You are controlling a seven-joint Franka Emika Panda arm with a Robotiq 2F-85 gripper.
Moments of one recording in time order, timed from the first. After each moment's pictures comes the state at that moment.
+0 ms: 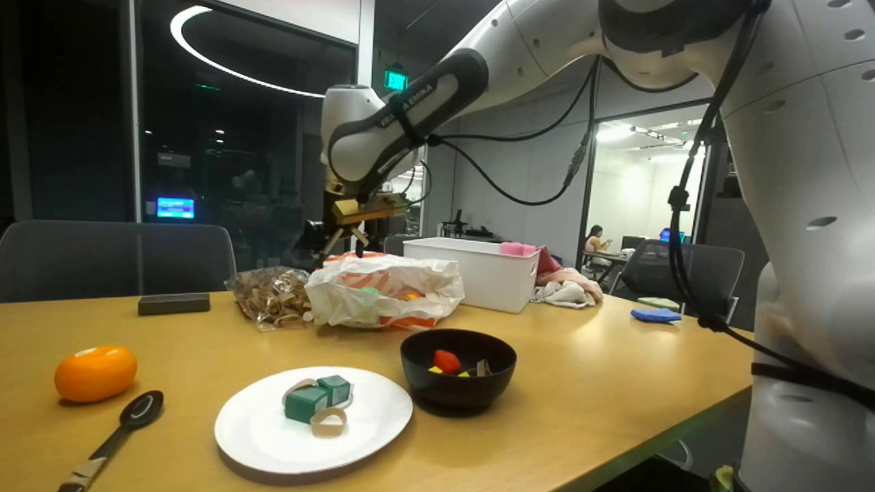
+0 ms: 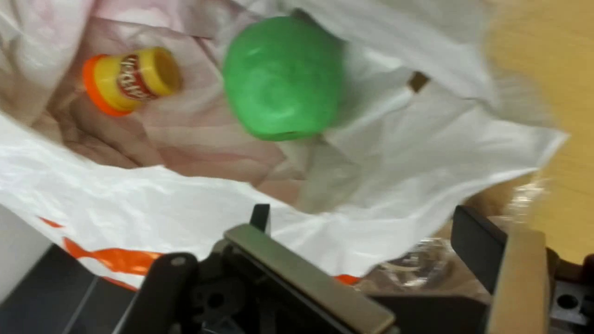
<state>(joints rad) 0.13 0.32 -0.03 -1.75 -0.40 2.39 0.43</state>
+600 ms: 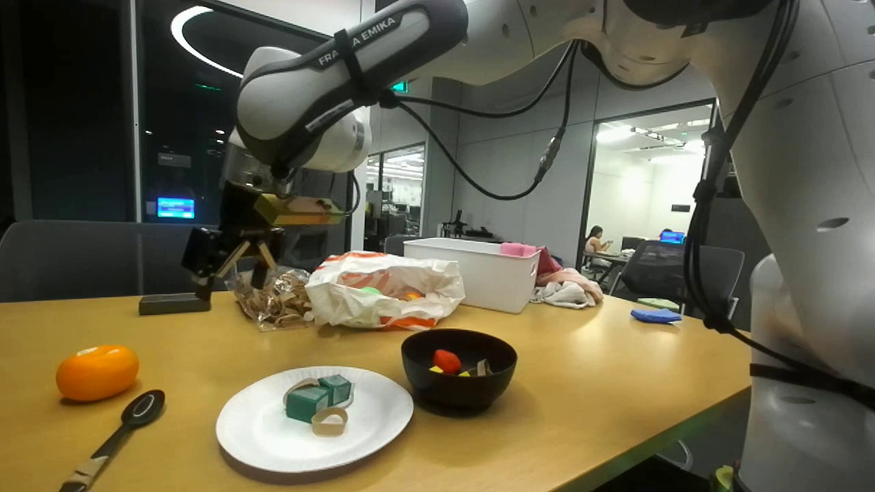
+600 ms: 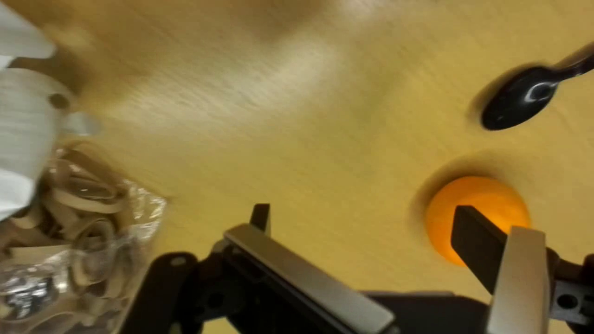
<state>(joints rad) 0.21 0.33 0.19 -1.78 -0.13 2.39 0.11</state>
